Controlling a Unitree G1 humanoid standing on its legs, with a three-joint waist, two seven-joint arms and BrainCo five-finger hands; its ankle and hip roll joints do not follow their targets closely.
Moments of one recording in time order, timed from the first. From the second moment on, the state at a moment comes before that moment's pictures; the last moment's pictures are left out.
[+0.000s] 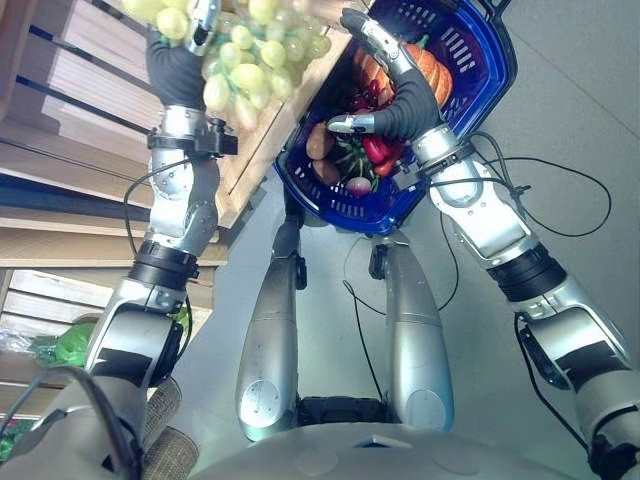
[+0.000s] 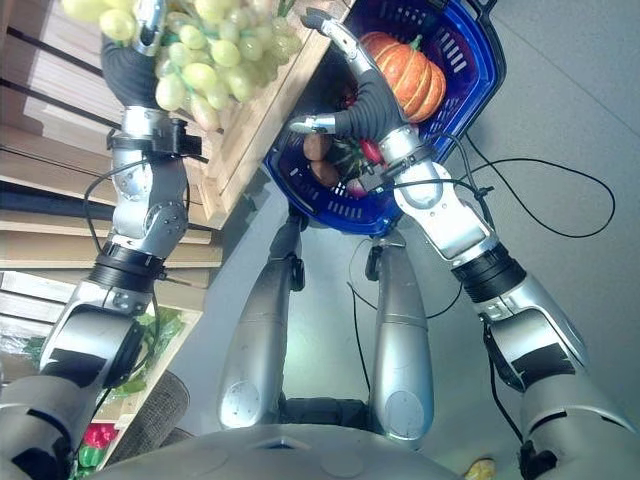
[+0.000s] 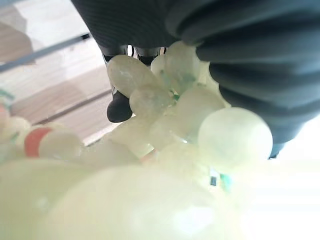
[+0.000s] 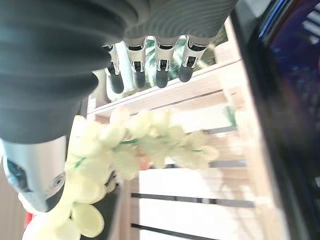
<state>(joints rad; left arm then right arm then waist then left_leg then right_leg) -0.73 0.47 -0.25 0.24 -0.70 -0.53 0.02 -0.77 -0.53 0.49 0.03 0.14 -0.17 -0.16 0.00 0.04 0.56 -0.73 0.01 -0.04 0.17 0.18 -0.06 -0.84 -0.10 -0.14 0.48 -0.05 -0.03</state>
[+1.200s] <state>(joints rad) -0.76 0.48 -0.36 0.09 -0.58 -0.46 -0.04 -0.75 -0.53 0.53 0.03 0.29 -0.03 -0.18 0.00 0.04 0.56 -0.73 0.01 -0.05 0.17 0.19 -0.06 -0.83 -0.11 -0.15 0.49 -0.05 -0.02</state>
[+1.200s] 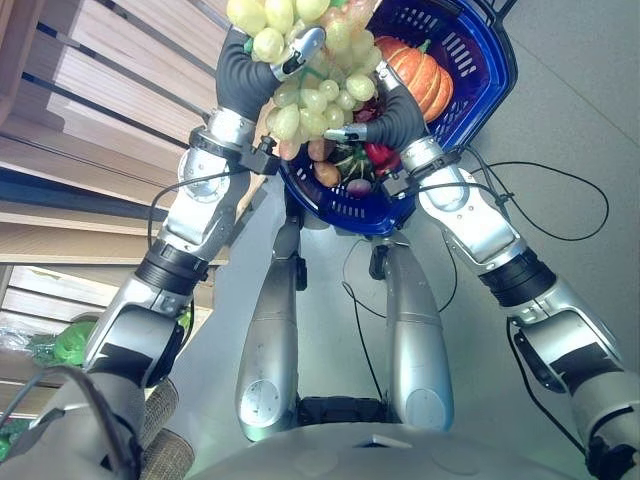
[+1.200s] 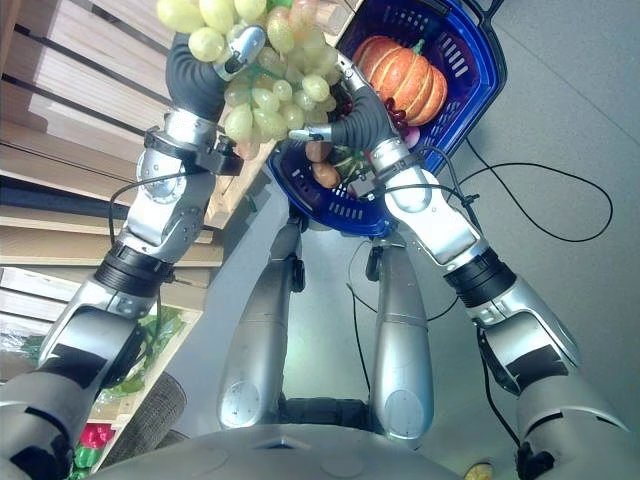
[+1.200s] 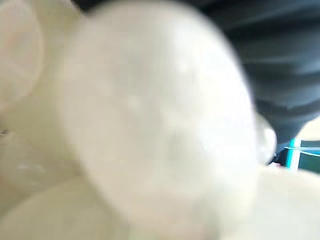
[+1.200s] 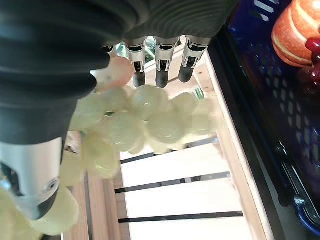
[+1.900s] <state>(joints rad) -0.77 0.46 -0.38 0.05 -0.63 -0.44 -0.15 -0.75 -0.53 0.53 0.03 0.29 -0.02 -0.17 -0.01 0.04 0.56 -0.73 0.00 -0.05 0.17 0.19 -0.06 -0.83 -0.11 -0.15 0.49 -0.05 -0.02</state>
